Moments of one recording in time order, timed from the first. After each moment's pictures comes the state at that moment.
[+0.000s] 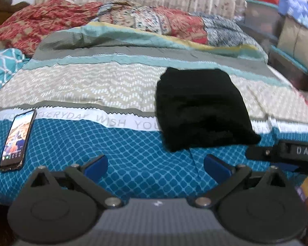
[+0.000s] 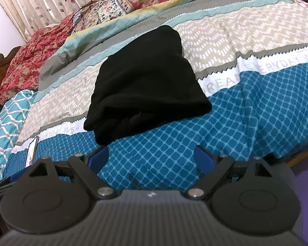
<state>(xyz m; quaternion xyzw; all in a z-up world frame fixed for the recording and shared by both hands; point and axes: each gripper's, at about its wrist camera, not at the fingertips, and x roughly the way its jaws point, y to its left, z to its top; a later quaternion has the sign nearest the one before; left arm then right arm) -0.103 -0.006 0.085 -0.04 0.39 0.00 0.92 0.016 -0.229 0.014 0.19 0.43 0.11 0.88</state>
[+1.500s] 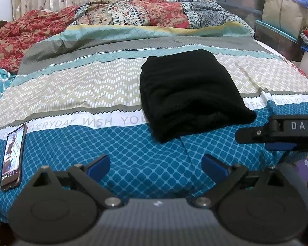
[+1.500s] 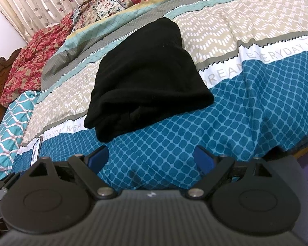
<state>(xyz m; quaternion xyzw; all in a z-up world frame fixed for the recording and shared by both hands) -0.098 -0.027 0.078 0.02 0.41 -0.03 0.91 0.019 -0.236 0.007 0.21 0.44 0.12 0.86</state>
